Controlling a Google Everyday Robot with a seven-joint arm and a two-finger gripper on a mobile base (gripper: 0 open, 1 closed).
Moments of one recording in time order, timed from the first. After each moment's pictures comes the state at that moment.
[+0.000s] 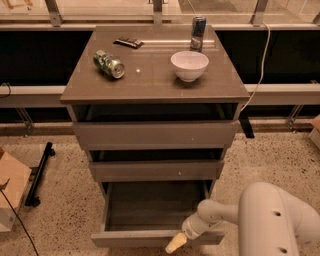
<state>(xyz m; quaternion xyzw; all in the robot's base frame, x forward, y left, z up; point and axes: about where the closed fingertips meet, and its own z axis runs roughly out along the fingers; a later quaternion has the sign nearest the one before) 0.471 -0.101 0.153 -0.38 0.88 0.27 0.07</state>
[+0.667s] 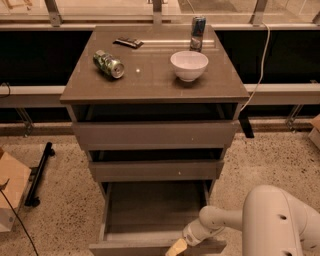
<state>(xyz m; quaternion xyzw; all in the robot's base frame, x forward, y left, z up) 0.456 -0.099 0.151 -0.35 0.89 0.28 0.07</state>
